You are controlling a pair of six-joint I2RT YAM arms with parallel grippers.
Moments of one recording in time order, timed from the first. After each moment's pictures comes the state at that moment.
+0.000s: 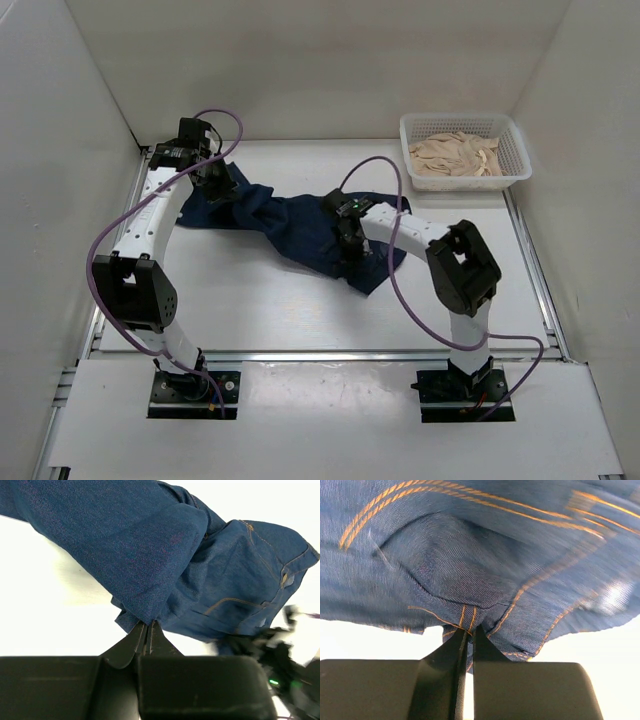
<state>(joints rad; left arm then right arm) -0.12 1.69 1.66 -0.94 0.12 -0.51 0.75 1.98 1.46 -0.82 0.14 0.48</state>
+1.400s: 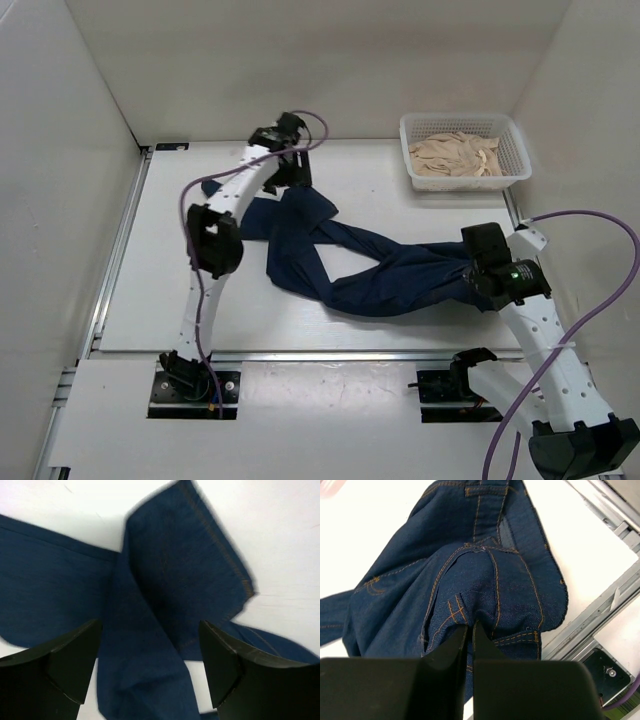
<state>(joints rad) -0.39 2.32 2.35 -1.07 -0.14 -0.46 0.28 0.84 0.91 -1.08 0.62 0.90</state>
